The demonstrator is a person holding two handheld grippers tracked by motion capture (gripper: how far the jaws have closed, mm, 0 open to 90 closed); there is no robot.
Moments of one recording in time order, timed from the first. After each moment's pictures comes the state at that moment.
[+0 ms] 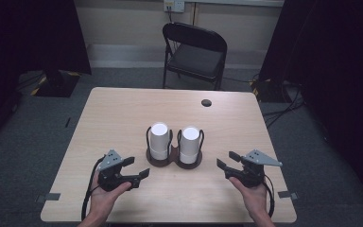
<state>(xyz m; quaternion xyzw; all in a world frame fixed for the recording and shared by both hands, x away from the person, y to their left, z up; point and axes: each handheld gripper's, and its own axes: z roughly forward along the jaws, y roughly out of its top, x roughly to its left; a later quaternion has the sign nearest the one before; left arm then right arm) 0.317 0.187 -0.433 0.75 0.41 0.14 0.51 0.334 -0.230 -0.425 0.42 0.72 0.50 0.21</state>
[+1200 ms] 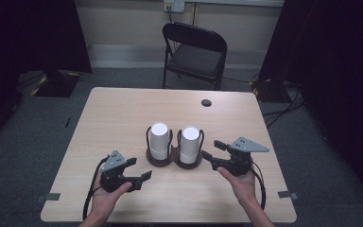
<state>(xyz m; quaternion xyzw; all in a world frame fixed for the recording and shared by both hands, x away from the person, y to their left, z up) 0.316 0.181 -0.433 0.76 0.39 0.14 0.50 0.355 -0.192 -0.396 0.36 0.74 0.54 0.18</state>
